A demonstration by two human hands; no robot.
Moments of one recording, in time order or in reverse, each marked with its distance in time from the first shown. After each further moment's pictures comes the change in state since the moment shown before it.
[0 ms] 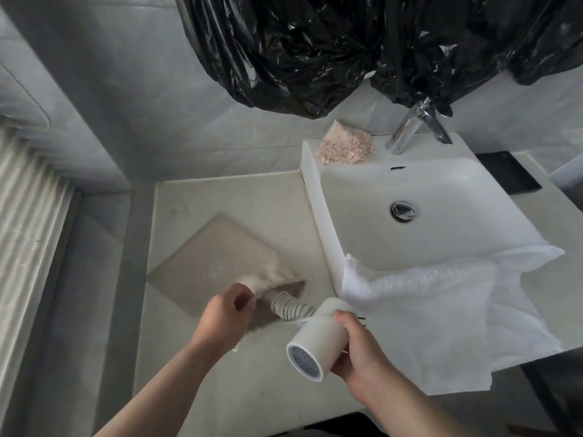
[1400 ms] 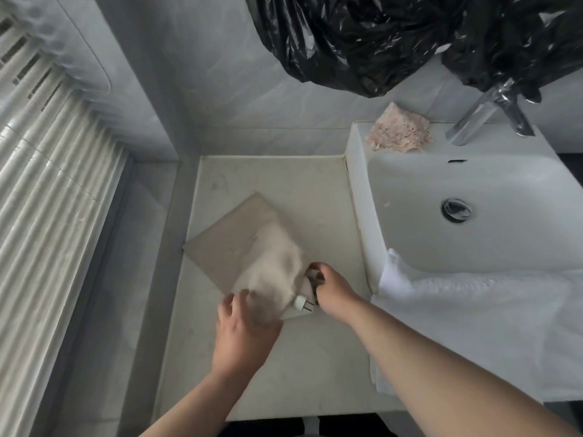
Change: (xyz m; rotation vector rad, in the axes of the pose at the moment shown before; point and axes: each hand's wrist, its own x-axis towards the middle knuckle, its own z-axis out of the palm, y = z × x) left_hand -0.058 -0.036 0.026 0.082 0.199 -0.225; right_hand 0.093 -0.005 0.080 -1.108 -0.250 -0.420
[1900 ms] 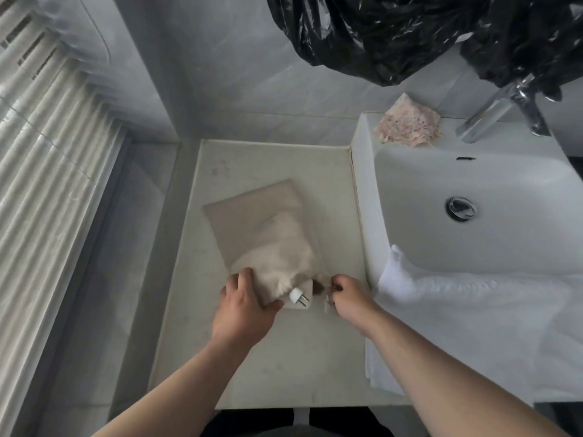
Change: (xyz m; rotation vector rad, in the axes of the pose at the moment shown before) left_hand 0.029 0.006 0.008 0.146 -0.068 -0.023; right_hand -0.003 0.043 -0.012 -0.111 0.053 0.096
